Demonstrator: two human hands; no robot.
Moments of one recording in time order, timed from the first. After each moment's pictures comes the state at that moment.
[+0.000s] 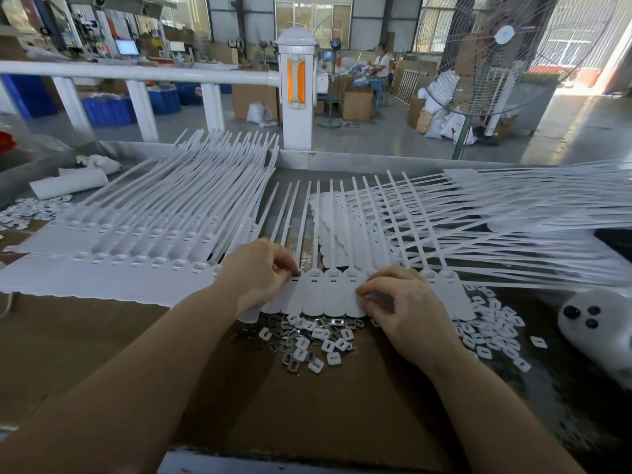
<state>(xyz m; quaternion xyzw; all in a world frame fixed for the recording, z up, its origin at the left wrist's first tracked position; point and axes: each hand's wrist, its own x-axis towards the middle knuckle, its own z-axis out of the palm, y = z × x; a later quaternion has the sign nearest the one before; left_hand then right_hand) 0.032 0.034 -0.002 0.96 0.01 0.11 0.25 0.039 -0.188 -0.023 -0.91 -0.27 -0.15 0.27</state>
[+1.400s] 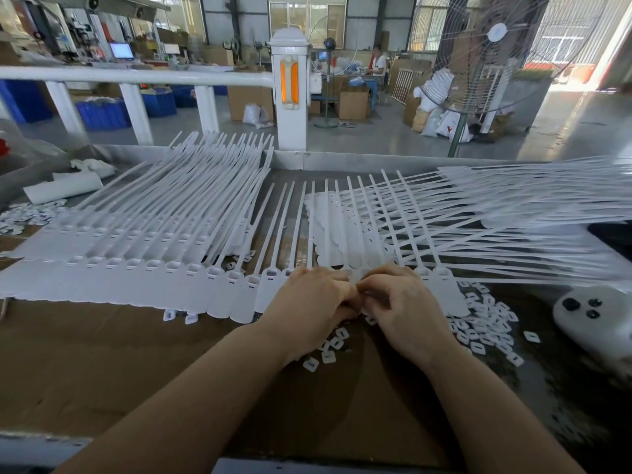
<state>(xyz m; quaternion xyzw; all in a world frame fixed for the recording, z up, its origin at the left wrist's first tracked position) 0.011 -0.034 -0.007 0.96 -0.21 0.12 0.14 0.041 -0.189 -0.023 -0.91 -0.26 -0.14 0.29</state>
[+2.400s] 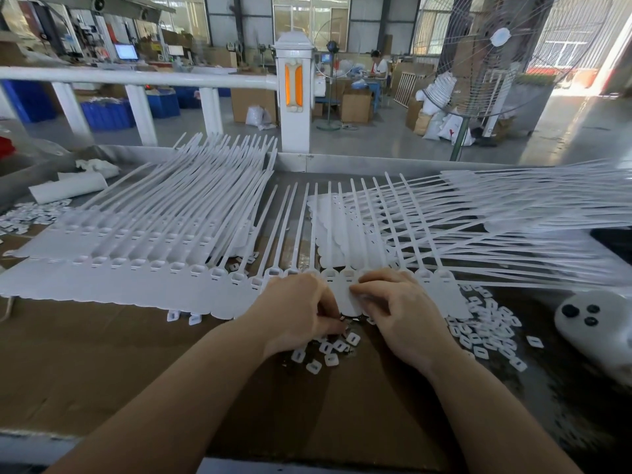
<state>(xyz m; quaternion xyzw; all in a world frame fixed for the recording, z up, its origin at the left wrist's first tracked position) 0.004 -0.016 0.004 0.97 -0.11 -0.01 0.22 0.041 -0.187 -0.026 -0.91 -0.28 -0.14 0.28</state>
